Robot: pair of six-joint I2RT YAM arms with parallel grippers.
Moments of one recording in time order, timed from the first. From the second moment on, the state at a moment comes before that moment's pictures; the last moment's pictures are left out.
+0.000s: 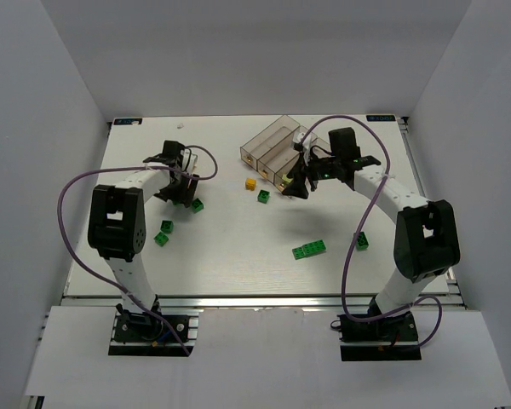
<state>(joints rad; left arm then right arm) -0.14 1.89 1.29 -0.57 -0.11 0.16 0.33 1.69 1.25 -0.29 -0.92 -0.53</state>
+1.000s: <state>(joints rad) -0.14 1.88 1.21 -0.43 0.00 0.23 0.33 1.69 1.25 -0.30 -0.91 -0.53</state>
